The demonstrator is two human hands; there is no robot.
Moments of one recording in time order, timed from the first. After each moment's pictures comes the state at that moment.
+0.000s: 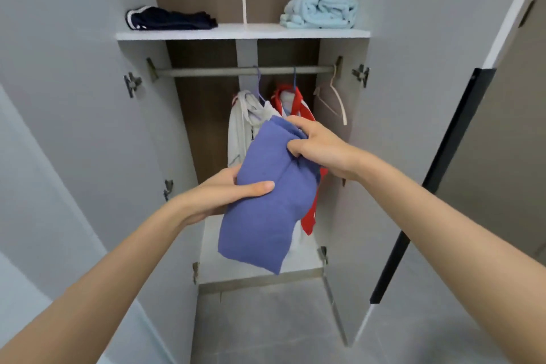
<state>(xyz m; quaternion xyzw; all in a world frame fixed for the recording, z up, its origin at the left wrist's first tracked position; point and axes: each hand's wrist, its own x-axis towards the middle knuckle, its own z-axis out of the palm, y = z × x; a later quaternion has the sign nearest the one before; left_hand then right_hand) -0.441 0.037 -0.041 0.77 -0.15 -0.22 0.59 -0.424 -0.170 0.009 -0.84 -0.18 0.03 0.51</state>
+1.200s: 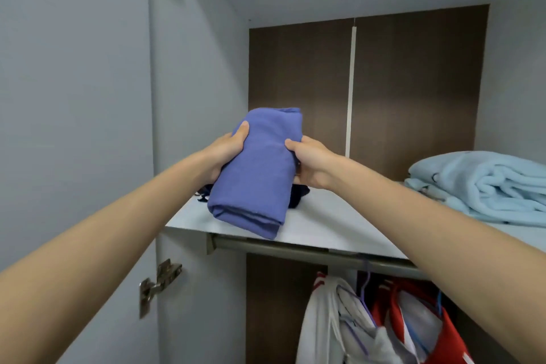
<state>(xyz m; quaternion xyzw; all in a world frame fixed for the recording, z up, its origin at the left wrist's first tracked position) 0.013 0.180 0.232 0.77 0.01 0.17 0.61 0.048 0.021 0.230 -0.66 -0.23 0.10 0.71</state>
